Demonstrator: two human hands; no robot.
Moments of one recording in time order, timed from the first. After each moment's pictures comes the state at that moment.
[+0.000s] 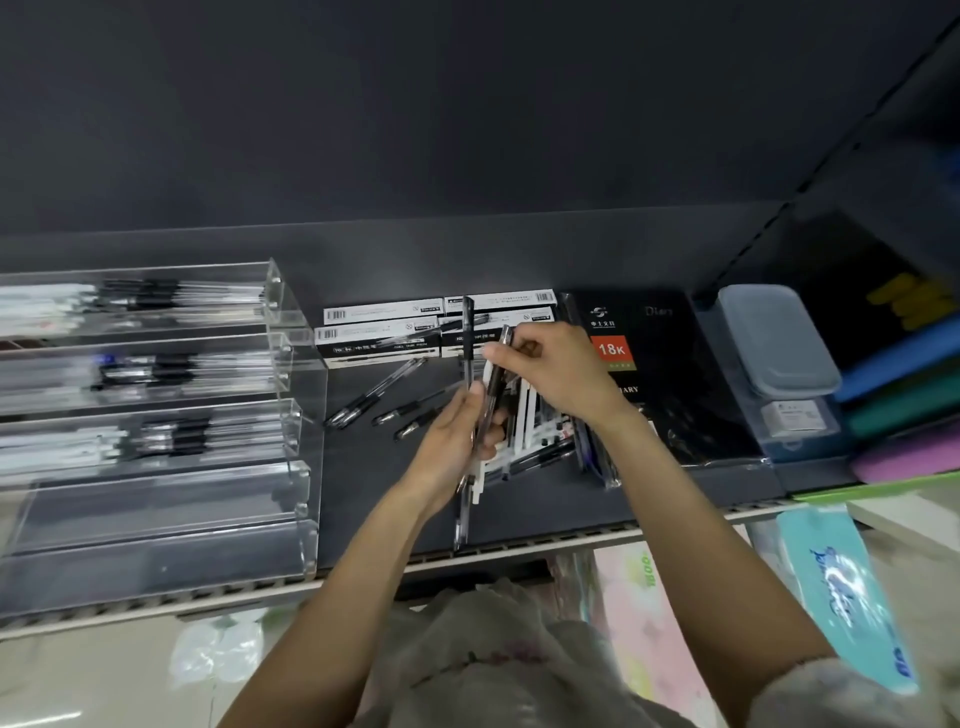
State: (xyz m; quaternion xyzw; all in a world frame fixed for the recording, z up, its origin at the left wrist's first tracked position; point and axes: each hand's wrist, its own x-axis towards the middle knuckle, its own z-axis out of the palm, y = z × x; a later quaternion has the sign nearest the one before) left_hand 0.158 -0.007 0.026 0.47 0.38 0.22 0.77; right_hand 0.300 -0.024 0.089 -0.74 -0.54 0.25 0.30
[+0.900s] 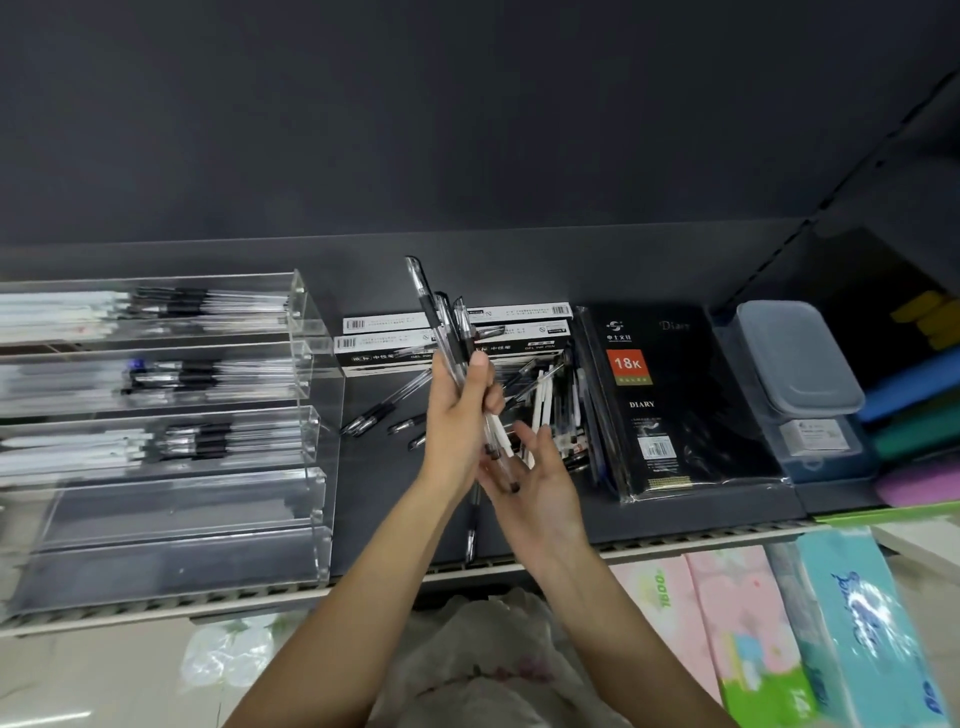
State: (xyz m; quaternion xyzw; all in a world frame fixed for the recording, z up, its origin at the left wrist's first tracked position) left_hand 0.172 0.004 0.054 0.43 0.31 0.46 0.71; right_hand 0.212 -0.076 0.049 -0.41 0.15 0.56 0.70
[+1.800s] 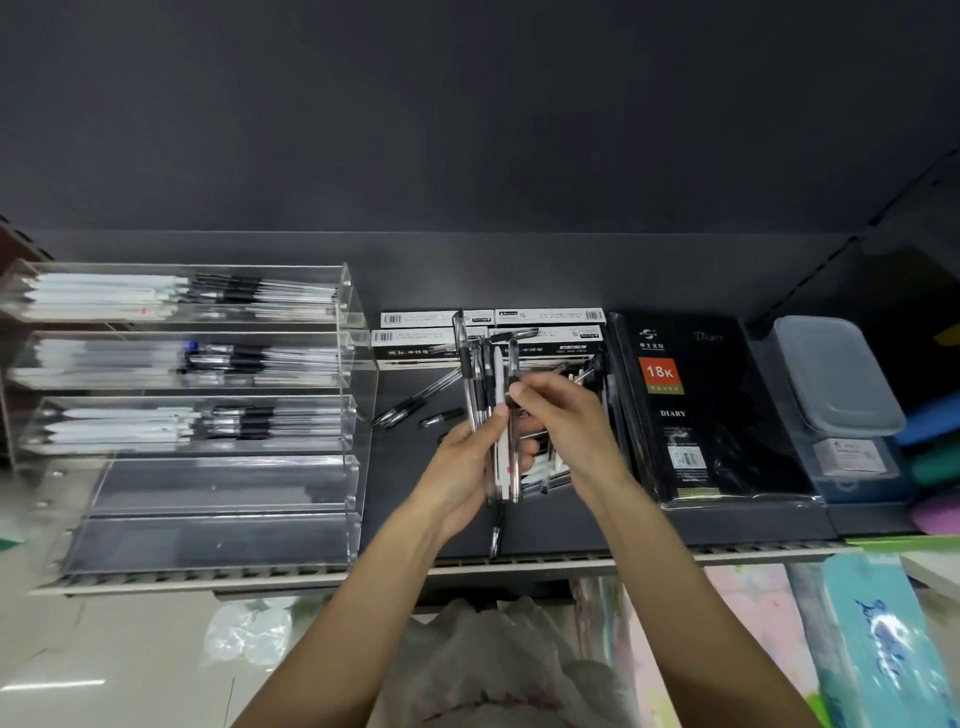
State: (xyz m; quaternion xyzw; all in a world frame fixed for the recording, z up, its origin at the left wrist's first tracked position) left_hand 0.123 -0.013 0.059 0.35 0.38 0.25 0.82; right_hand 0.241 -0.043 0.081 -0.66 -0.31 0.45 0.51
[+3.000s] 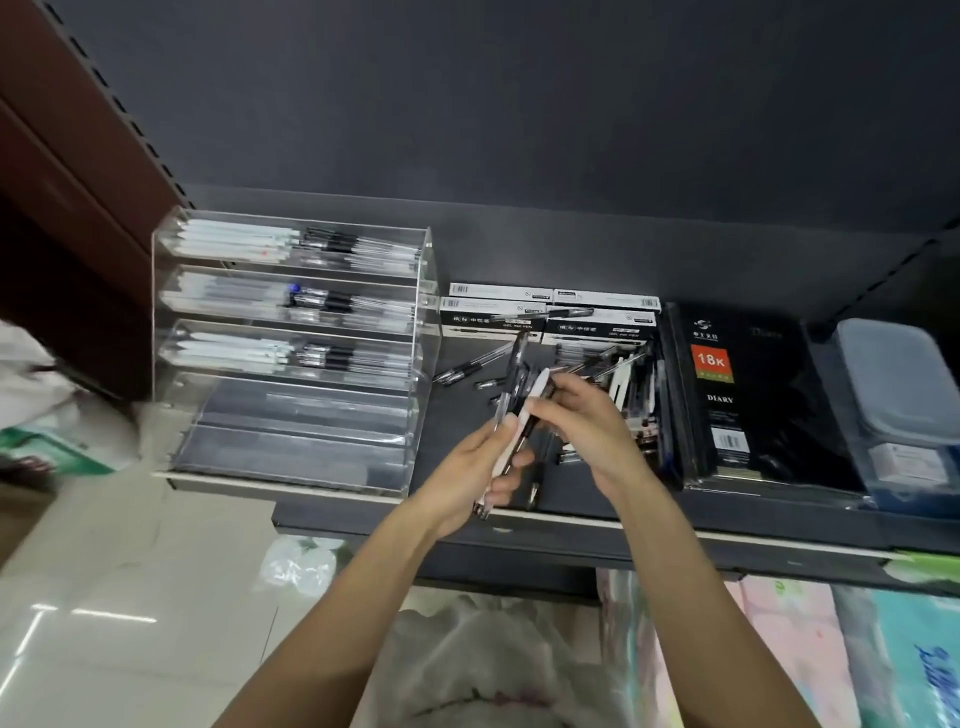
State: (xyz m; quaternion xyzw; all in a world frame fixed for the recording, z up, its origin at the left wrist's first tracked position) left_hand 0.064 -0.064 0.060 0.42 0.39 0.21 0.79; right_hand 0.211 -0.074 0.065 -0.61 -0.37 0.51 0.47
